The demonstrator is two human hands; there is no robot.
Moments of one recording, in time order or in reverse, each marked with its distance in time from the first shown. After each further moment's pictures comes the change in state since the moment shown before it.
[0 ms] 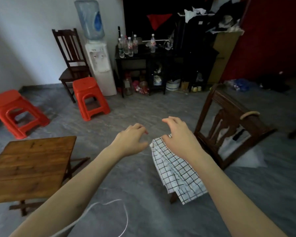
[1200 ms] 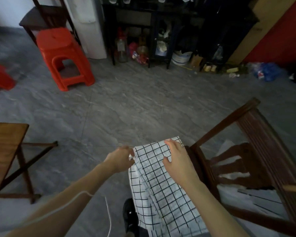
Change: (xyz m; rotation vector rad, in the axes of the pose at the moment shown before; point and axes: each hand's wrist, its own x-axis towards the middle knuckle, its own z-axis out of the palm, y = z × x) left_hand 0.315 -0.087 0.219 -0.272 -0.395 -0.303; right_hand 0.255 0.252 0.129 0.013 -0.276 0.075
